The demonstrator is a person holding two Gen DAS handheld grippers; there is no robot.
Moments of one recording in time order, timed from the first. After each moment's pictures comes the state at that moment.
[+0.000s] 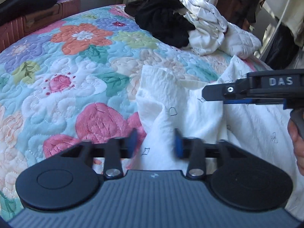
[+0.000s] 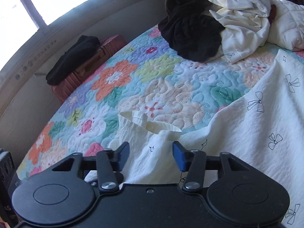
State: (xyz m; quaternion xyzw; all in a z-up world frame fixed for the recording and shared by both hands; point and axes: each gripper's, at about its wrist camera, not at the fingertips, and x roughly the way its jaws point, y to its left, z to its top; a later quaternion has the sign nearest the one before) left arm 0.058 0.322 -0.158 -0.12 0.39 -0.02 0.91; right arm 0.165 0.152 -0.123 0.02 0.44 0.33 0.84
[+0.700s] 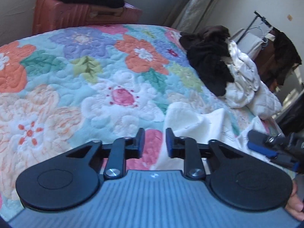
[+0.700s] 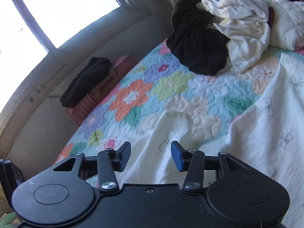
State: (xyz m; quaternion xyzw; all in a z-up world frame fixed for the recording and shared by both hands) left arm 0.019 0.404 -0.140 -0.31 0.30 0.08 0.90; right arm 0.143 0.132 -0.107 0.11 0.43 0.32 0.83
